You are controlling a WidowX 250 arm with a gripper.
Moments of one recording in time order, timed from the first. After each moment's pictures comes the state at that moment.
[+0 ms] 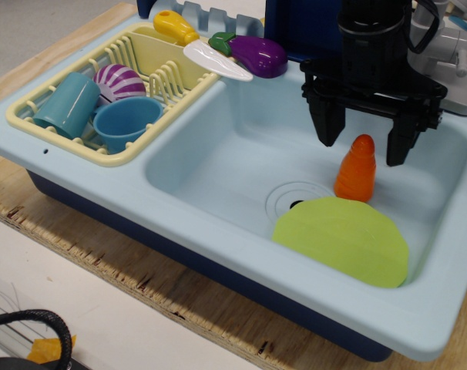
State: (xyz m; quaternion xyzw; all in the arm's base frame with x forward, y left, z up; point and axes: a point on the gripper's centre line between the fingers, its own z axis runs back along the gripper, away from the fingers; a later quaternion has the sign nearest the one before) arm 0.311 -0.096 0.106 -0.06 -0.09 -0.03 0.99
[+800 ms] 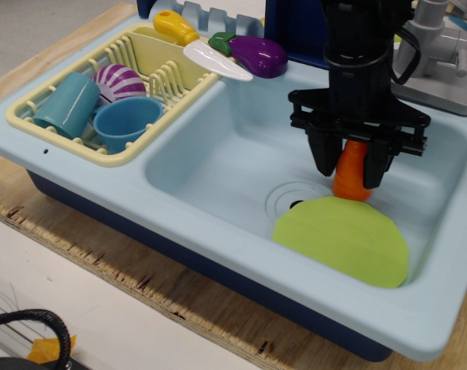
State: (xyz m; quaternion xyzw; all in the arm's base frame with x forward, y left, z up) arm 0.303 -0.091 0.087 -0.06 -0.07 -0.01 1.00
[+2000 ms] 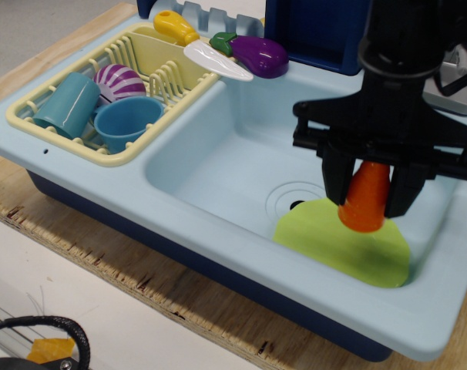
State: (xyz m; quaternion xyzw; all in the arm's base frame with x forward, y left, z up) arm 0.241 -0.121 0.119 -0.03 -0.07 0.10 0.99
